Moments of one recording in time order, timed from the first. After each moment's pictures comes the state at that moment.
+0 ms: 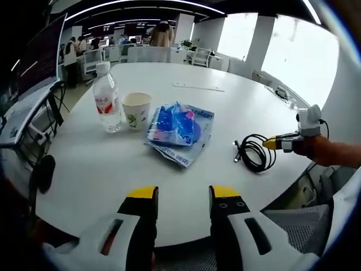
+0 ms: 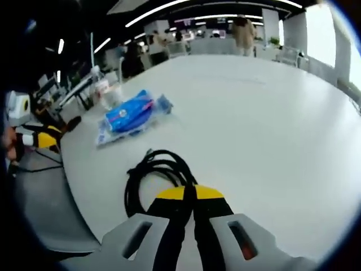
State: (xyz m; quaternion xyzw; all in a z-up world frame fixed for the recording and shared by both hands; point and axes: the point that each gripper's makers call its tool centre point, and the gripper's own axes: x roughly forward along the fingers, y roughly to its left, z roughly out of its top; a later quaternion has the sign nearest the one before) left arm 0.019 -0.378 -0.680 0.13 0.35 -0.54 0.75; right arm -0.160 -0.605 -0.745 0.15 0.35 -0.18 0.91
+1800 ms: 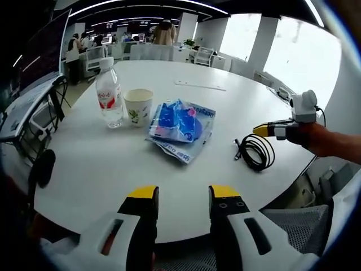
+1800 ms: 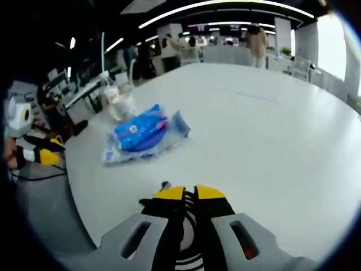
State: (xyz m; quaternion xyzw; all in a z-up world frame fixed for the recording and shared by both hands) left arm 0.017 -0.372 -0.684 0.13 0.36 -0.54 0.75; right arm -0.102 -0.606 -0.718 0.12 0.33 -0.14 0.92
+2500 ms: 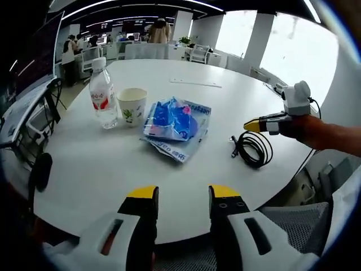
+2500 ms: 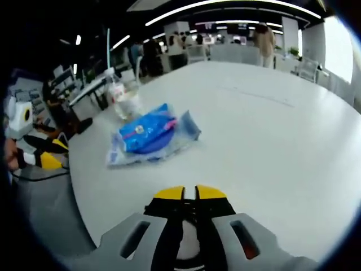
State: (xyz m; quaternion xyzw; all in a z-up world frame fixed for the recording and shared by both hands) left arm 0.010 -0.379 -0.686 0.14 0.36 -0.55 0.74; right arm -0.086 -0.602 -0.722 0.13 0.34 -0.12 0.93
